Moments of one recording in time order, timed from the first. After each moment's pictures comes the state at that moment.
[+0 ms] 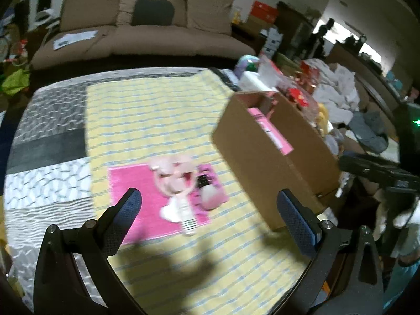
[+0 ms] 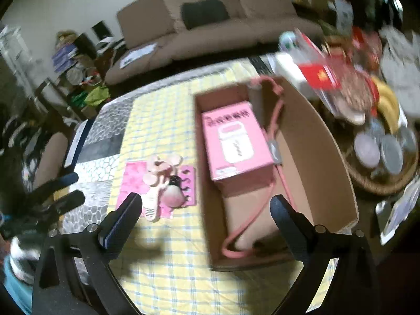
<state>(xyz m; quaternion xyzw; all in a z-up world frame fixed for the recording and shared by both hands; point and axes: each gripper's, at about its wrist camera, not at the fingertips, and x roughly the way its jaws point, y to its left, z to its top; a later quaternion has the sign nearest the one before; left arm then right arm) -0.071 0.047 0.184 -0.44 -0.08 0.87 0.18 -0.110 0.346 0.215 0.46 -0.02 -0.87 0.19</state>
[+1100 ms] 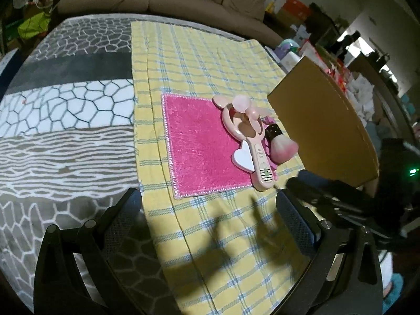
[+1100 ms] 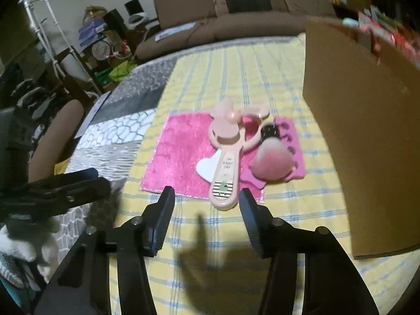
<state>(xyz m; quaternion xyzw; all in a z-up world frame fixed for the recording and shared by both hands) -0.058 -0.044 0.054 -0.50 -0.15 0.84 0.16 -0.076 0.191 0.057 0.46 -0.01 -0.85 0.25</state>
